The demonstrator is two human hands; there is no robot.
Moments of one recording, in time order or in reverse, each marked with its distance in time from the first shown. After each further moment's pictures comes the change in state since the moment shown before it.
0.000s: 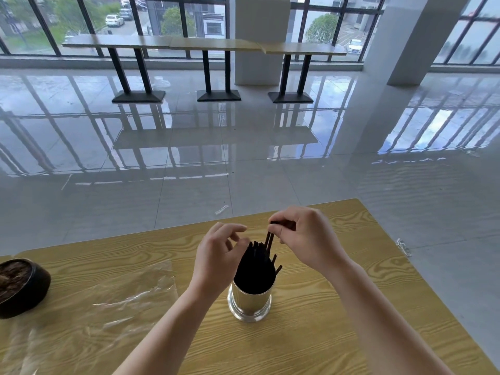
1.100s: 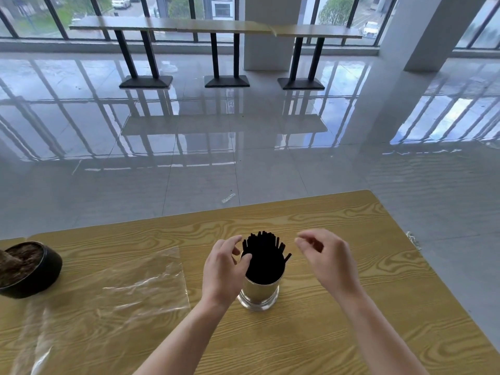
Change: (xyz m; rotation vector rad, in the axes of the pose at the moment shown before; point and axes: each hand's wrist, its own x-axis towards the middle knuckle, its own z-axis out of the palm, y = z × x) left_hand -0.034 -0.049 0.028 0.124 -0.031 -0.216; right_hand -0.052 0.055 0.033 0.005 0.115 0.223
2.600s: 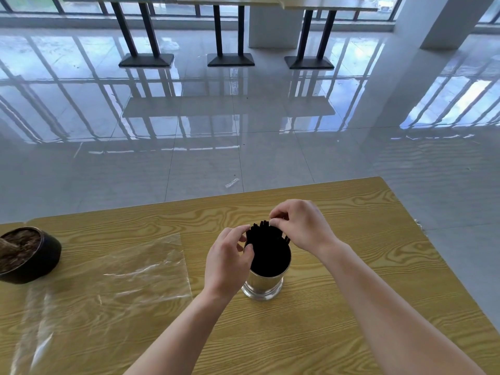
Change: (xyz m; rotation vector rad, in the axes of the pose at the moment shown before) left_hand 0.004 -0.002 0.005 0.003 -0.027 0.038; right_hand 0.061 -0.027 0.040 -0.156 -0.336 -0.084
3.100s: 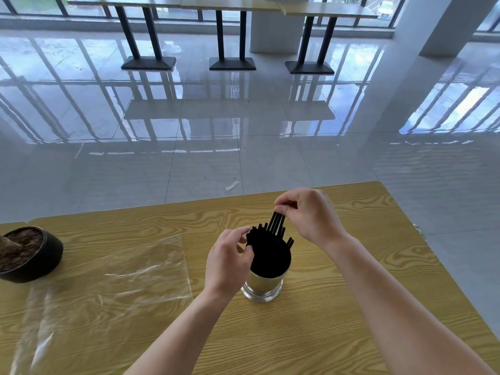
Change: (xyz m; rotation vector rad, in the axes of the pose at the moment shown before) left_hand 0.000 0.000 -0.002 -0.029 0.012 -0.017; right_hand 0.007 -0.007 -0.021 0.002 0.157 -0.076
